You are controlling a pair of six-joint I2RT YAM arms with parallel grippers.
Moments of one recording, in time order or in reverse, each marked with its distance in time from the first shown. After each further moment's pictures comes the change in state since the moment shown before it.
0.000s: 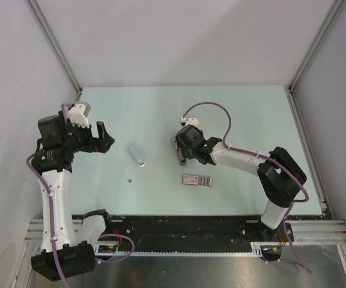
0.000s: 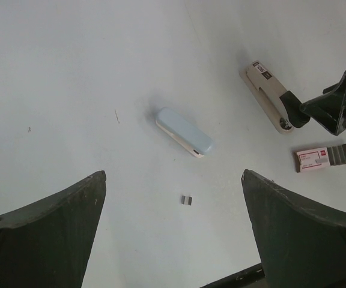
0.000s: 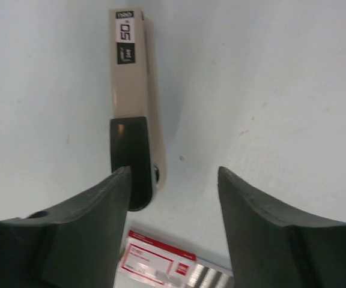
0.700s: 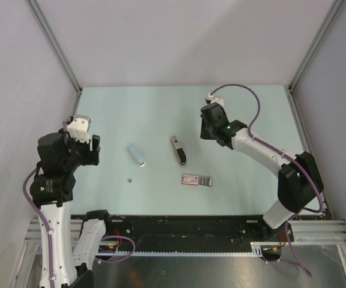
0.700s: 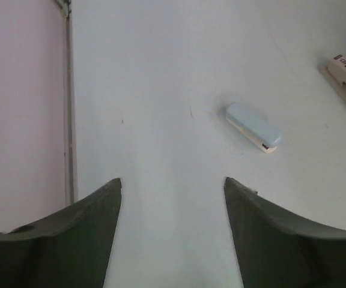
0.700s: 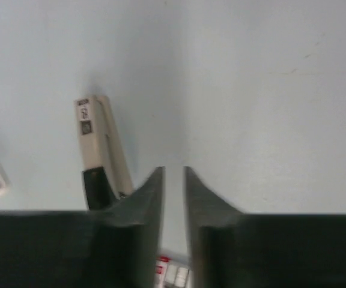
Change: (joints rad) left arm -0.125 -0.212 -0.027 -0.044 -0.350 0.097; right arm -0.223 -0.129 0.081 -0.128 -0.040 0.020
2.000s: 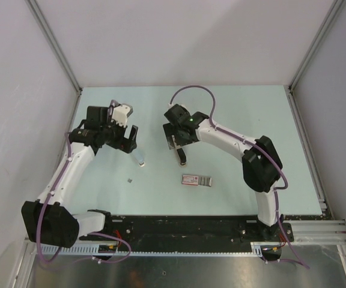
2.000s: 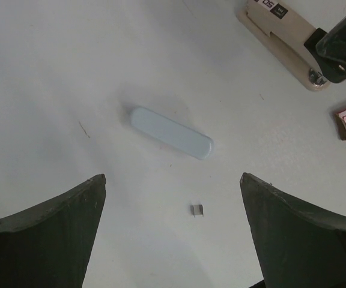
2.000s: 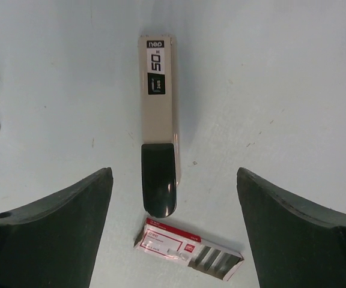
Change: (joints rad) left arm -0.266 0.494 -0.019 0.162 0.090 -0.005; right arm 0.174 0.376 0.468 -0.371 -0.074 -0.068
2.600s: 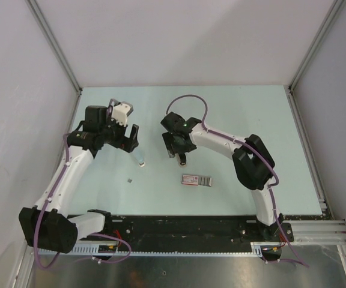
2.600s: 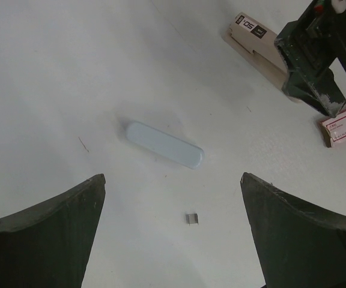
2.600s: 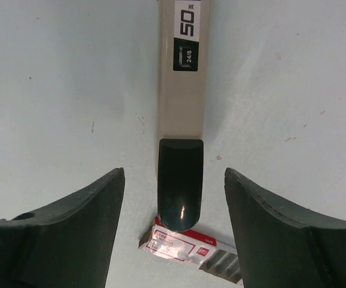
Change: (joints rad) left arm -0.019 -0.039 0.000 0.036 0.023 -0.014; right arm 0.020 0.077 -0.022 -0.011 -0.071 0.003
